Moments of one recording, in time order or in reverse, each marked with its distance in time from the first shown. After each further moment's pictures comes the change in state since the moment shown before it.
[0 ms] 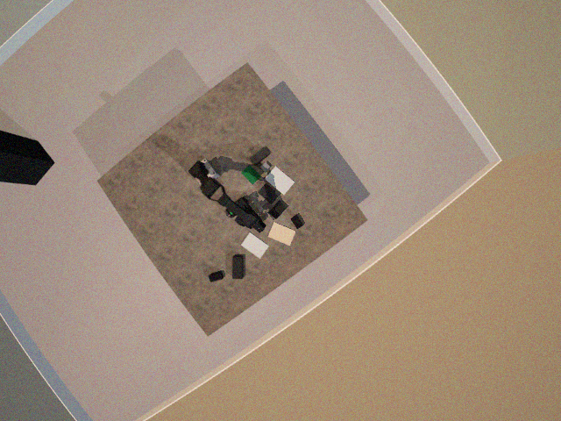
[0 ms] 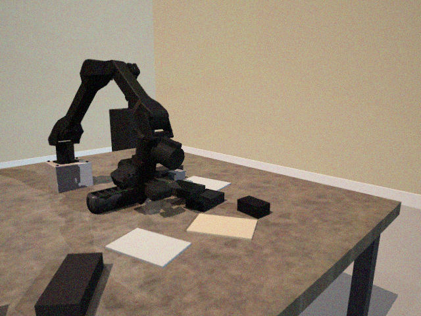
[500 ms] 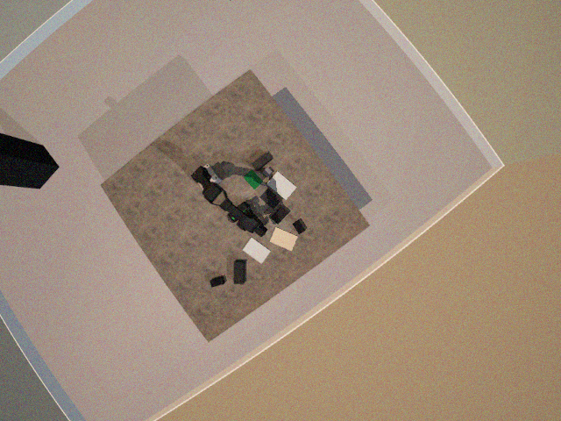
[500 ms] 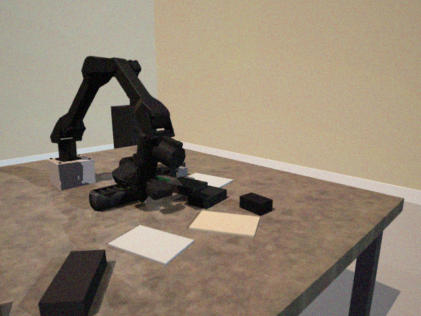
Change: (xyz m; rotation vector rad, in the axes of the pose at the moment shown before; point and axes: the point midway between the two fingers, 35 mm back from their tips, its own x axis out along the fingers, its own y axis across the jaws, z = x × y) arm 0.006 -0.005 0.000 0.001 -0.002 -0.012
